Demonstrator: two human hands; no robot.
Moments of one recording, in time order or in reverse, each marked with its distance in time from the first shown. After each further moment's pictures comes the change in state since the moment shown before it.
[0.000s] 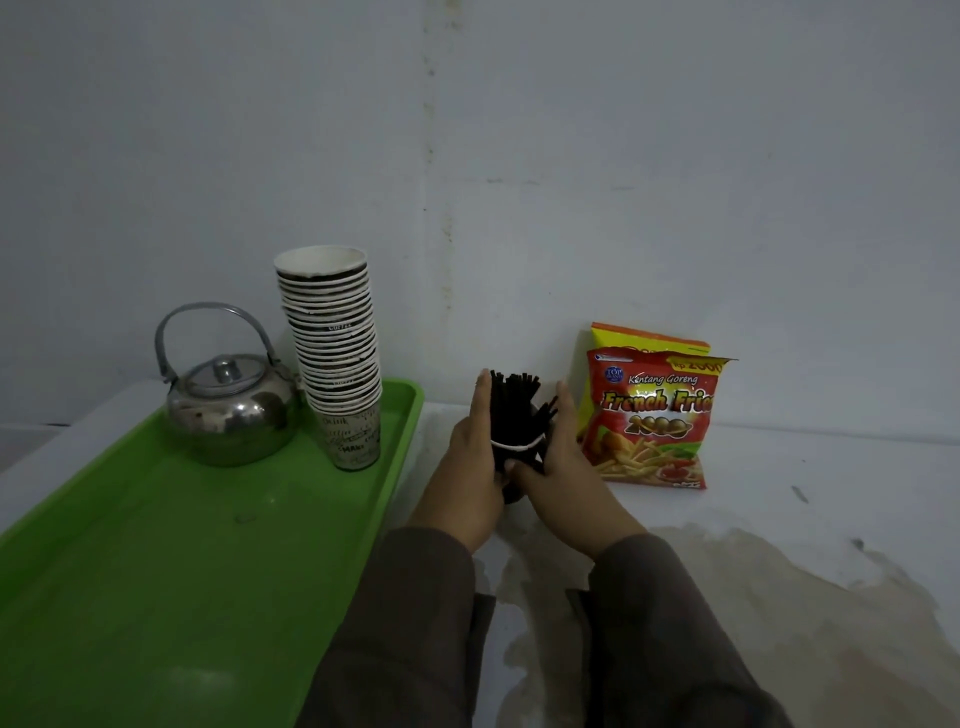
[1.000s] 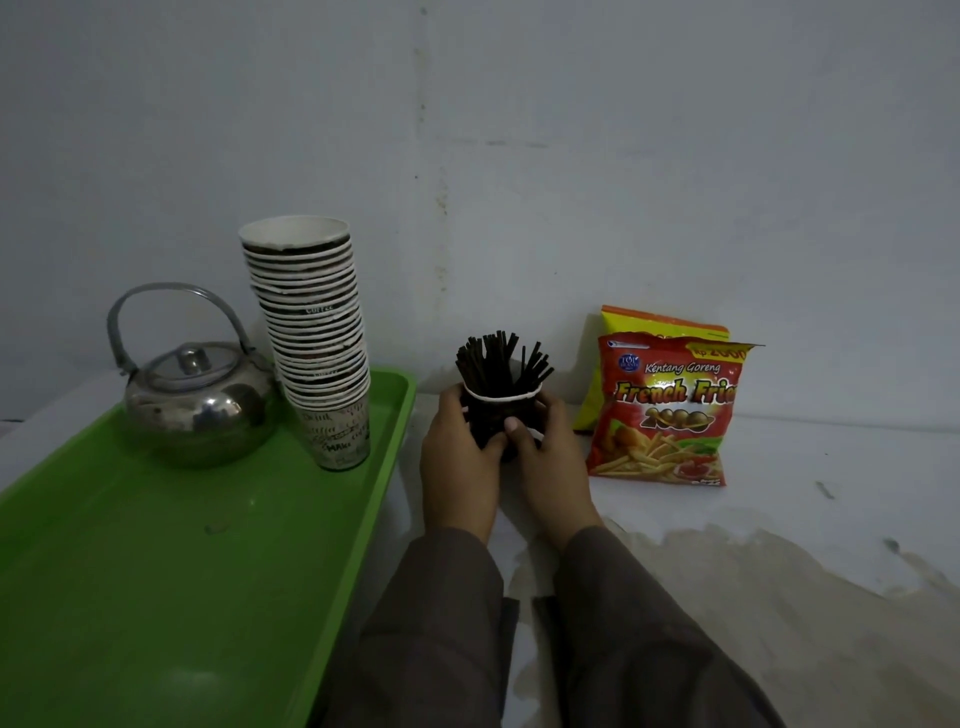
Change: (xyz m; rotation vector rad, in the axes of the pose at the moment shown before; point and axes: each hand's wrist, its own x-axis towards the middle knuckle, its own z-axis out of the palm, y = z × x) left_hand 0.035 -0.028 0.028 -0.216 0.445 -0.179; right_hand 0.044 0.036 0.034 0.239 0.284 -0.002
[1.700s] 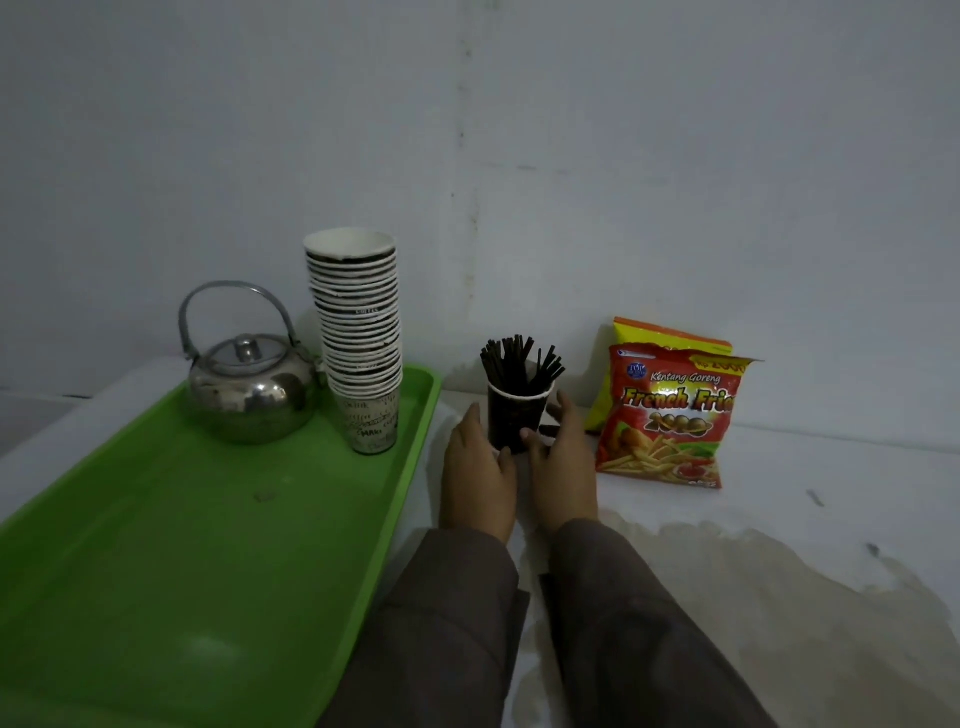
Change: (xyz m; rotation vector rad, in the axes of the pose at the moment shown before) left_hand -0.027 -0.004 -0.008 0.158 -0.066 -0.069; right_hand -0.018 -0.010 0.003 -0.082 0.092 0.040
